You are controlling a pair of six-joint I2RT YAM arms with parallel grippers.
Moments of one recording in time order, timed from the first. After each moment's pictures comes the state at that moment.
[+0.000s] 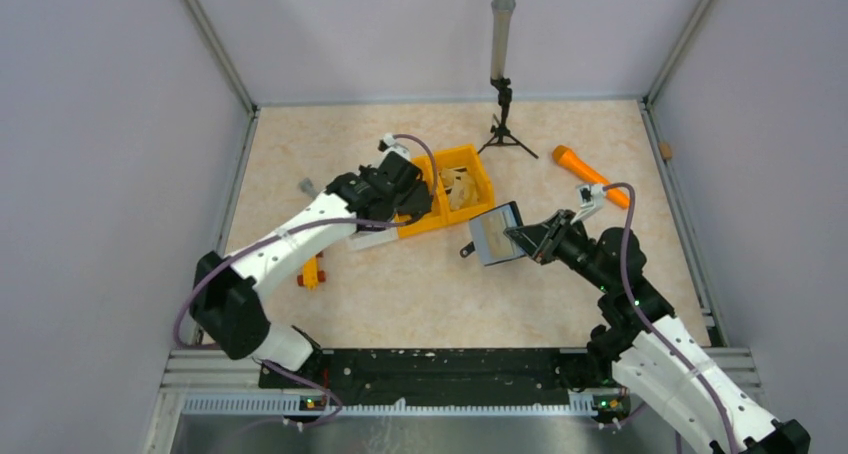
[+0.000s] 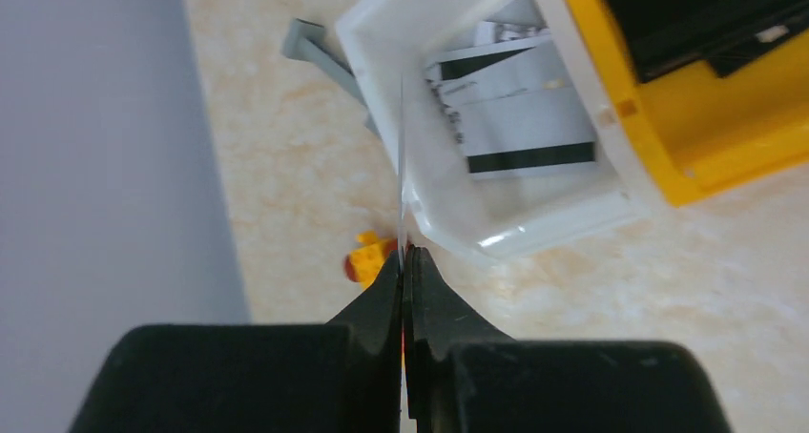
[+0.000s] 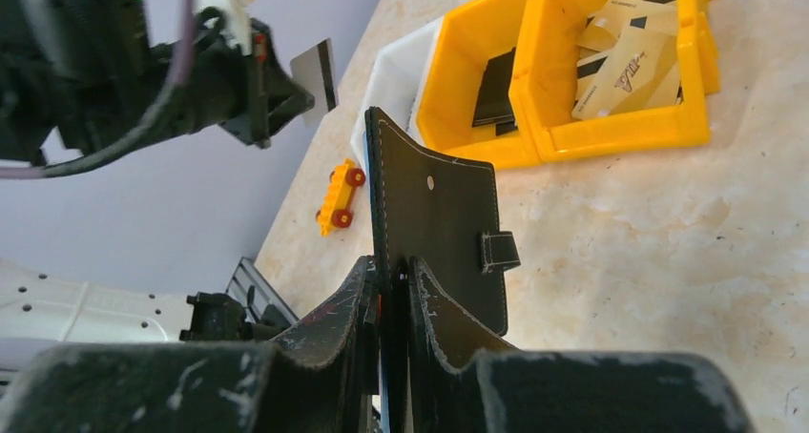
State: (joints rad) left arm -0.69 1.42 1.24 -0.83 -0.67 -0.17; right arm 0.48 0.54 0.43 0.03 -0.27 0.76
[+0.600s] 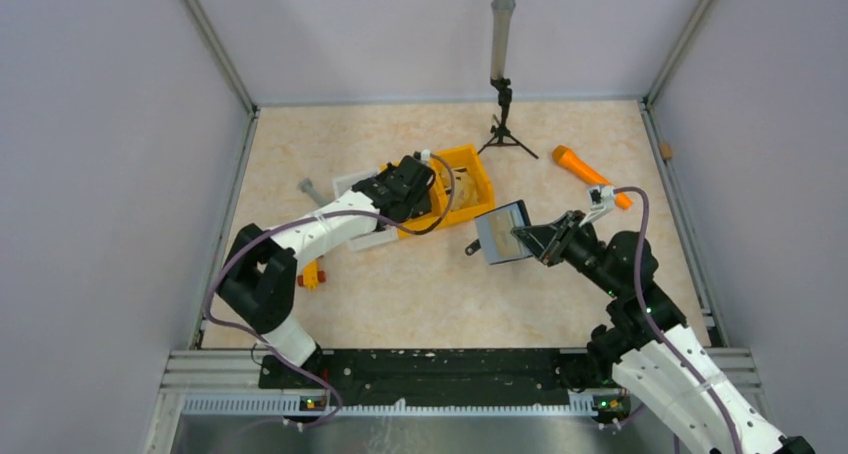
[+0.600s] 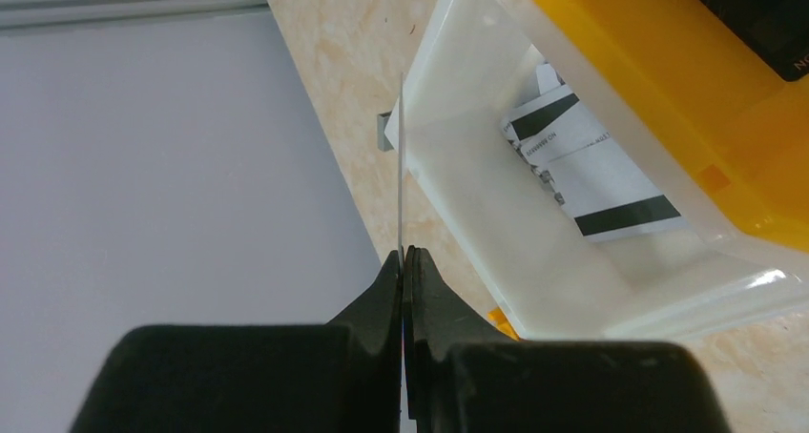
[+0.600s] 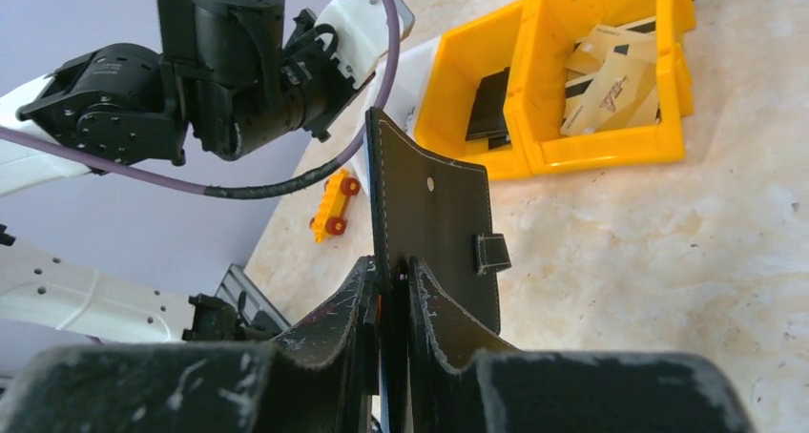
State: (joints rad) left arm -0.68 1.63 1.19 -0.53 -0.84 0.44; right arm 0.48 0.48 0.47 -0.06 -0.25 0.72
